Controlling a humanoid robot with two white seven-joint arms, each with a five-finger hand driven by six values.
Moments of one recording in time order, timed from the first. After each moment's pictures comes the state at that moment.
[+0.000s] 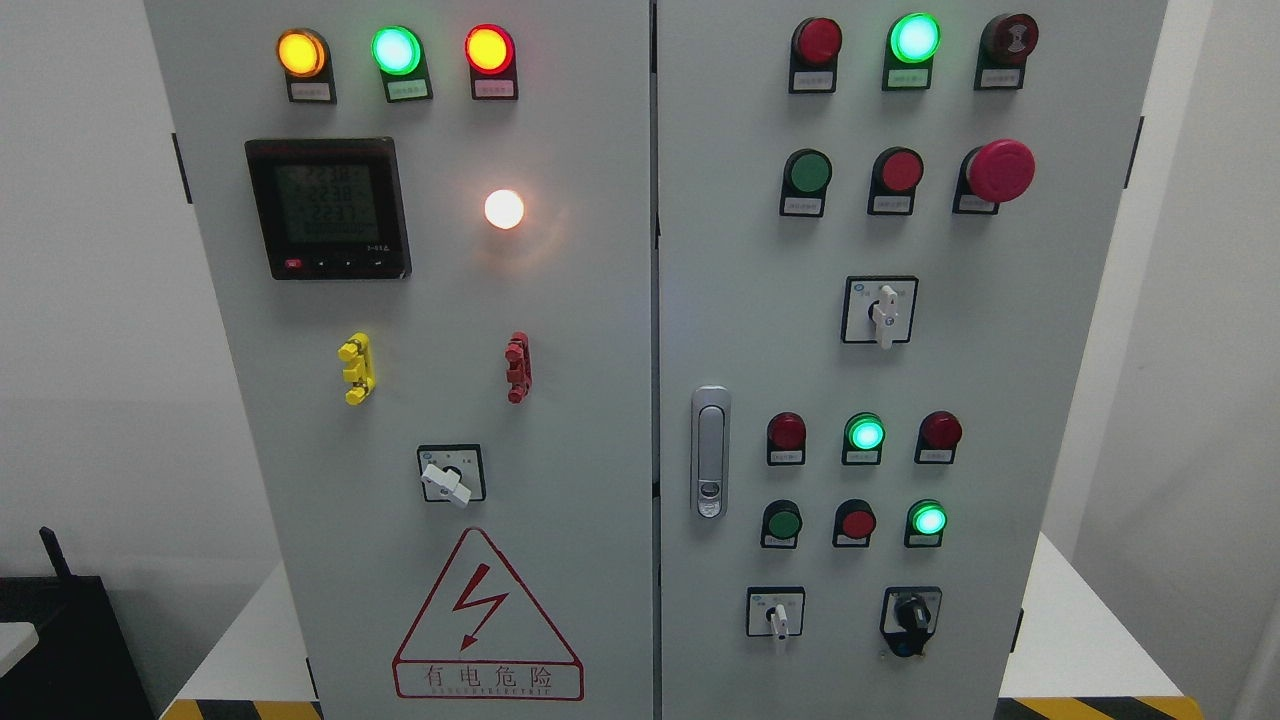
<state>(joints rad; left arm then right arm) -0.05 -0.04 0.00 0.00 0.12 -0.12 -0.14 0.29 0.11 0.12 -2.07 -0.07 0.03 0.21</state>
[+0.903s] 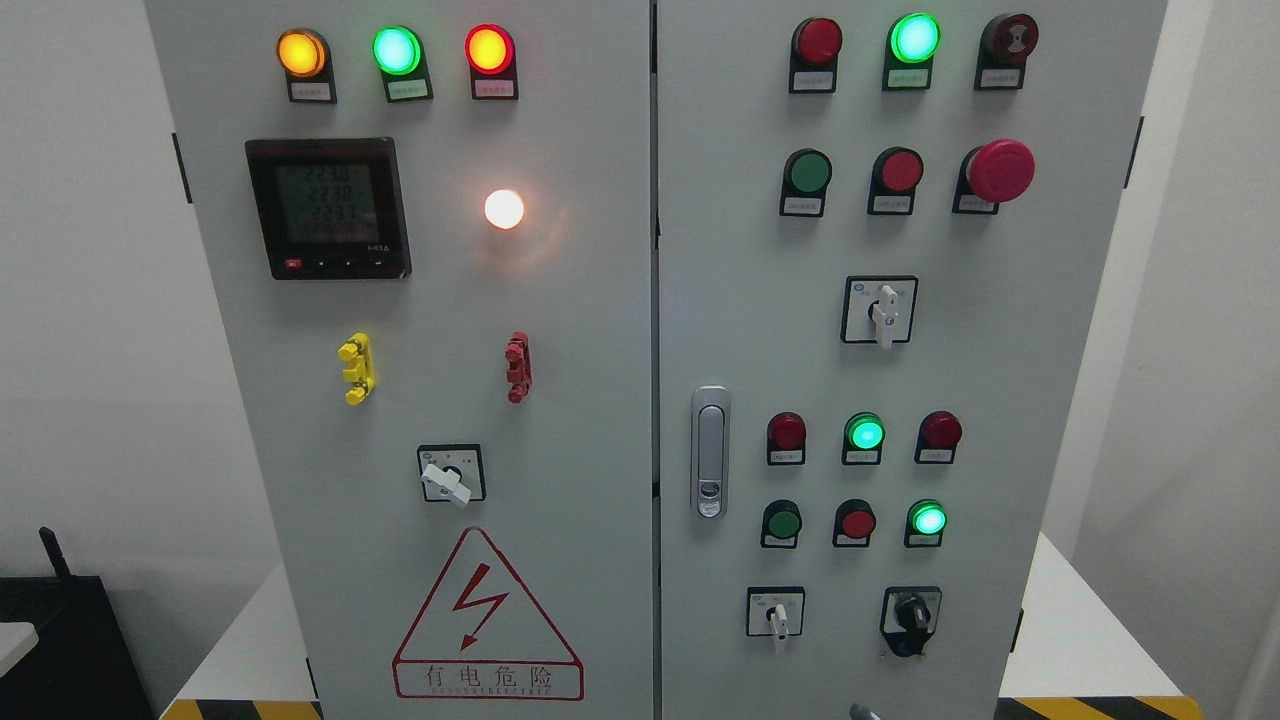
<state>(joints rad) -0.05 -0.04 0.00 0.00 0.12 -0.12 -0.14 0.27 0.08 0.13 -2.05 0.40 -0.28 0.00</state>
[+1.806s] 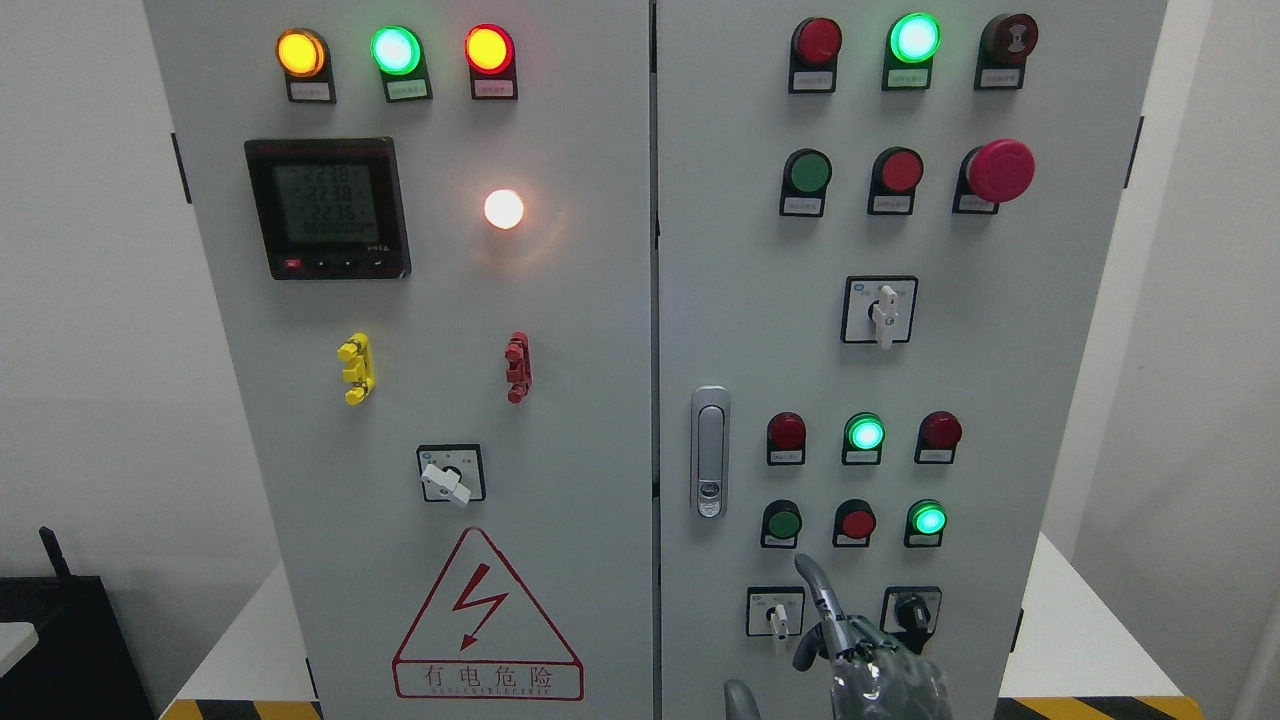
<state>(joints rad) -0.05 -0.04 0.00 0.00 0.12 -0.12 -0.14 -0.08 0.12 0.23 -1.88 1.24 -0.02 -0.27</state>
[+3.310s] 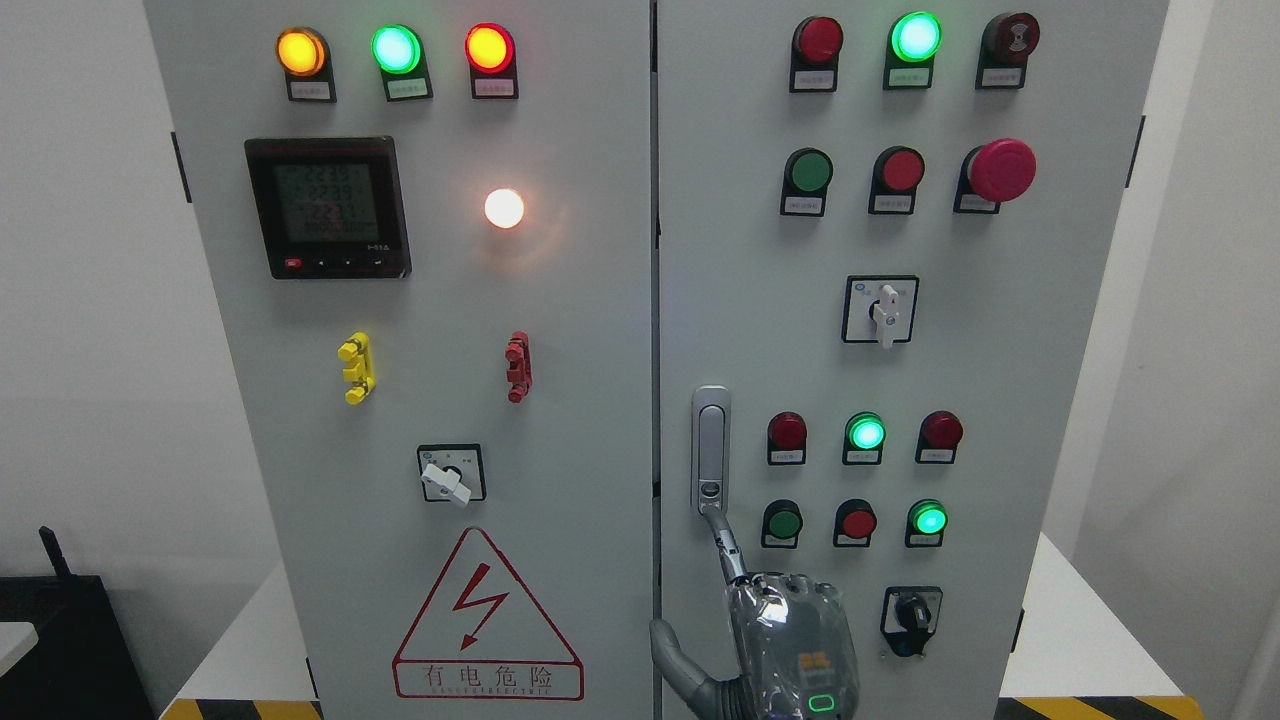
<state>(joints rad) -0.05 -0.04 0.00 0.00 0.12 -0.12 -0.14 -0.28 0.13 0.33 -1.71 1.39 0.16 -0.16</state>
